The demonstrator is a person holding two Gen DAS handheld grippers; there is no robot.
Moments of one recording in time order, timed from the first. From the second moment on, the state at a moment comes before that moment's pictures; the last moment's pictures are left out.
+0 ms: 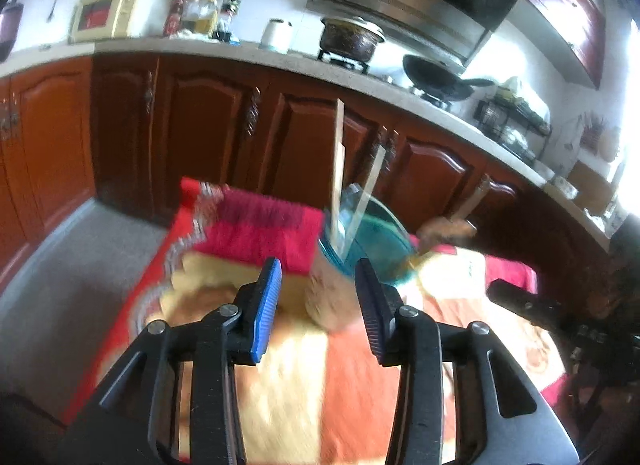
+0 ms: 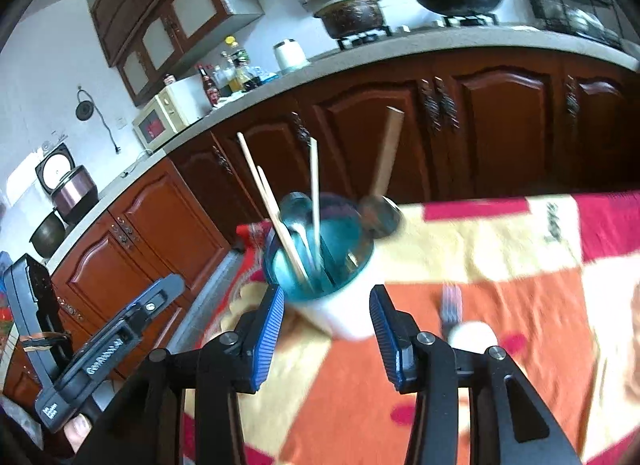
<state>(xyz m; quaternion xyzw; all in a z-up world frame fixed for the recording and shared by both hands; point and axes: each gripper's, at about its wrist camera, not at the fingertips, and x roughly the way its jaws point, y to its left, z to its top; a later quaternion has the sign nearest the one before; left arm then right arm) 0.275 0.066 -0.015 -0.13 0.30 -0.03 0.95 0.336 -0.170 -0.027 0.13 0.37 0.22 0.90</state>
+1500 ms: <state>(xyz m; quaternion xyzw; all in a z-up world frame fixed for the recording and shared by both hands) 0.163 -0.032 0.023 -0.13 0.35 -0.12 0.92 0.202 -0.299 -0.030 0.18 0.38 0.13 0.90</state>
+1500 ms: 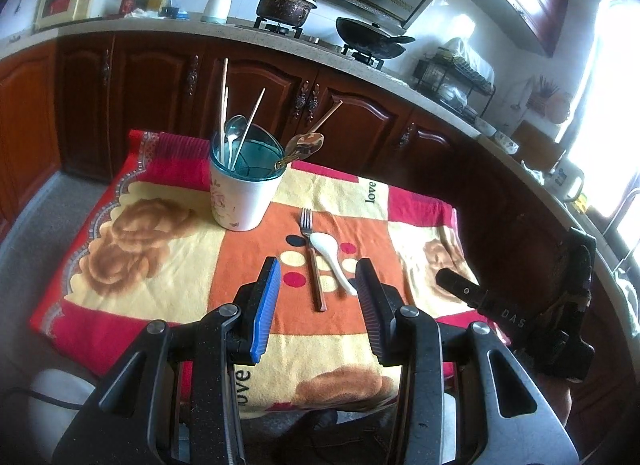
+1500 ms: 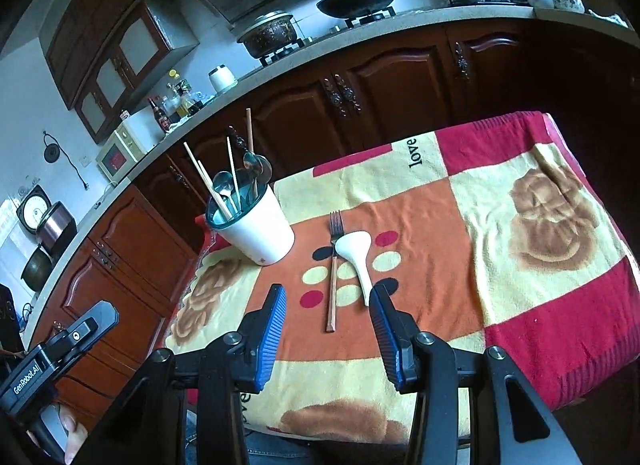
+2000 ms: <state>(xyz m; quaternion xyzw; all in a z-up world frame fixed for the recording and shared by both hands) 0.188 -0.039 -0.001 -0.13 0.37 -0.12 0.91 0.225 -0.313 -0.042 0.19 0.38 0.13 0.90</state>
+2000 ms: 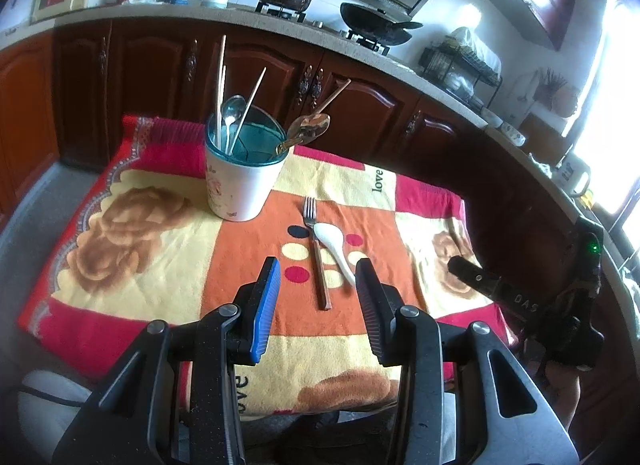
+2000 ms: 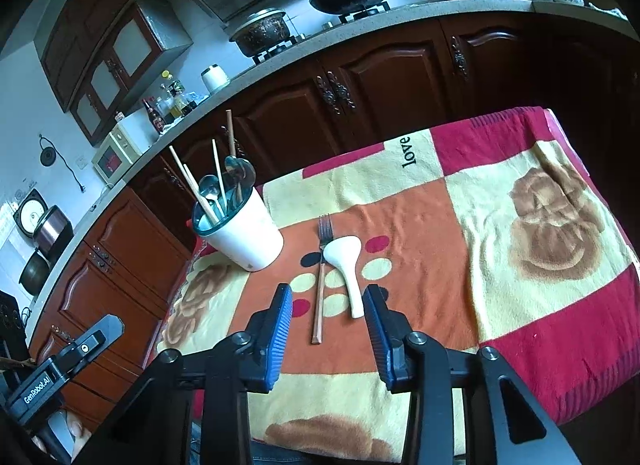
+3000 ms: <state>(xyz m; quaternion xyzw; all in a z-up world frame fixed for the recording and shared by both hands) 0.299 -0.036 -0.098 -0.15 0.45 -0.12 0.87 0.421 -0.235 -0.171 0.00 0.55 0.17 0.82</state>
